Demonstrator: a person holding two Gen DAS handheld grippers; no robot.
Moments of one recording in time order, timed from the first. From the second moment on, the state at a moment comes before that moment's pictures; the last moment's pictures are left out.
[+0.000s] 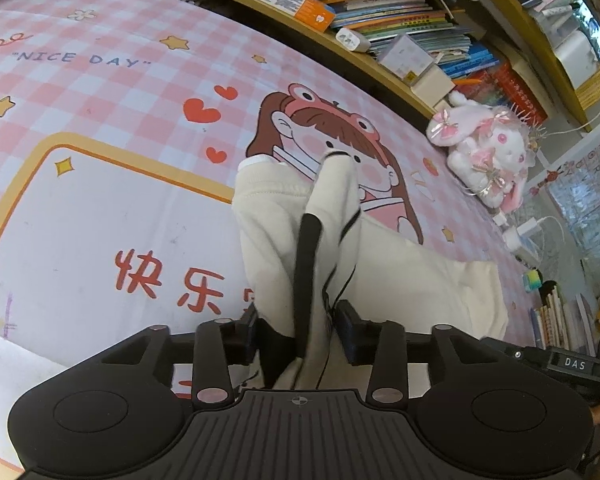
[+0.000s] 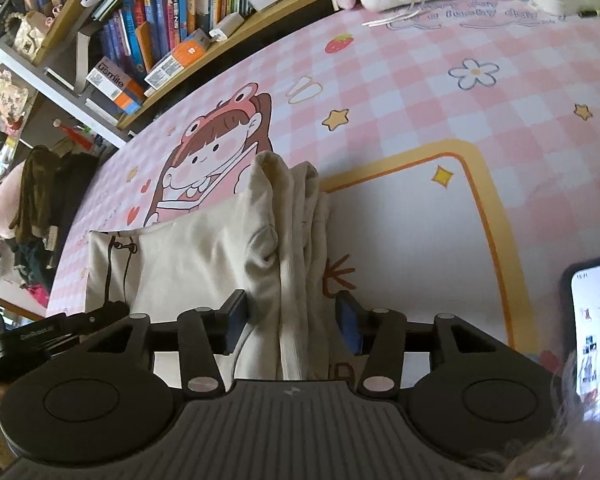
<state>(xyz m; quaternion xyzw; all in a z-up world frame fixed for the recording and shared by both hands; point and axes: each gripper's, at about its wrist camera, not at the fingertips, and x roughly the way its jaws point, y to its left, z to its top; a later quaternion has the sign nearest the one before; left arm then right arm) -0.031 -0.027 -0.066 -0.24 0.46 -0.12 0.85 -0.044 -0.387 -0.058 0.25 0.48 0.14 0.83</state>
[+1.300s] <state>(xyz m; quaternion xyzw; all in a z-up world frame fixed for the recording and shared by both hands) -0.053 -0.061 -0.031 -0.20 0.40 -0.14 0.88 -0.059 -0.369 -0.028 0.17 0.41 0.20 0.88</state>
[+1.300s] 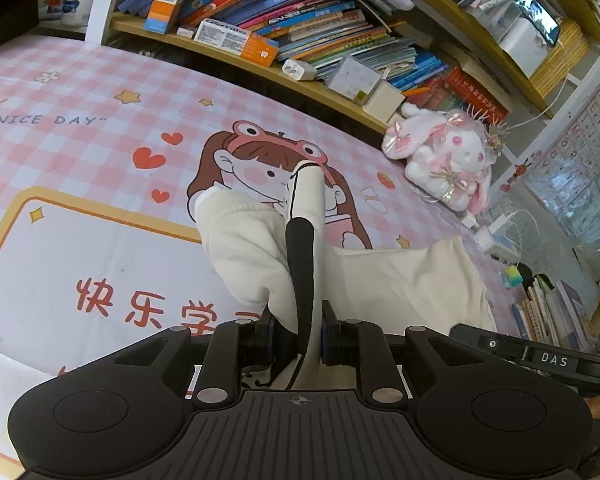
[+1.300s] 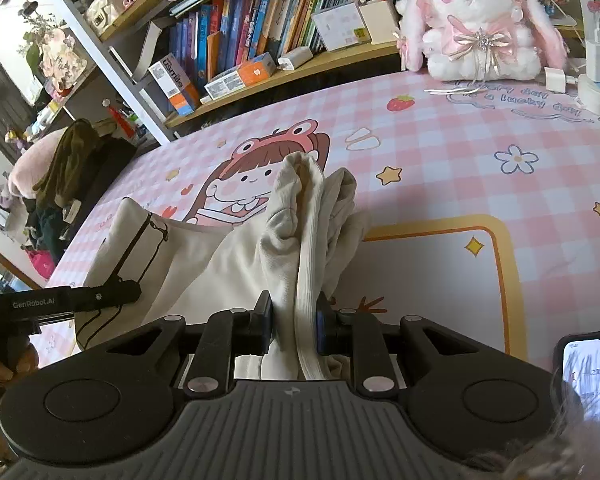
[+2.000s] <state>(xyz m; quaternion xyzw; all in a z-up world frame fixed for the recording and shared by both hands) -0.032 -0.001 -0.031 -0.19 0.40 -0.20 0.87 -0.070 -0.312 -0.013 0.16 0.39 0.15 0.90</state>
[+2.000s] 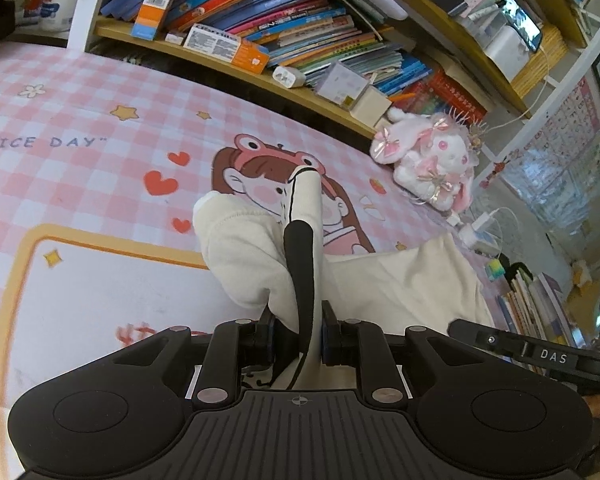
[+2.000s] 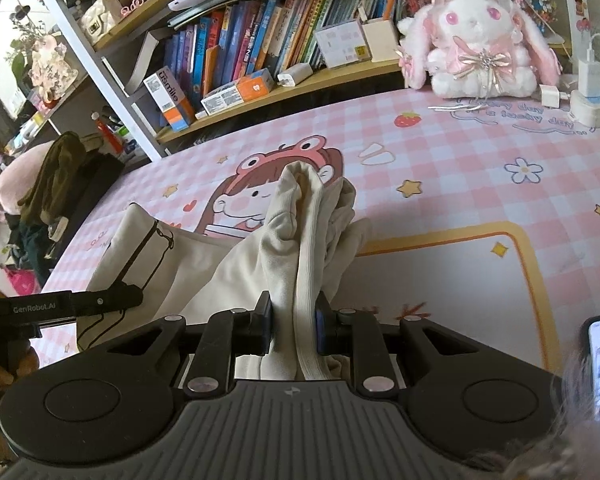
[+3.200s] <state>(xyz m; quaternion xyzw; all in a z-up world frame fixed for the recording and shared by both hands) 0.029 0.152 -0.007 -0.24 0.34 -0.24 0.88 -0.022 -0.151 0.021 0.15 0.35 0.14 0.91</state>
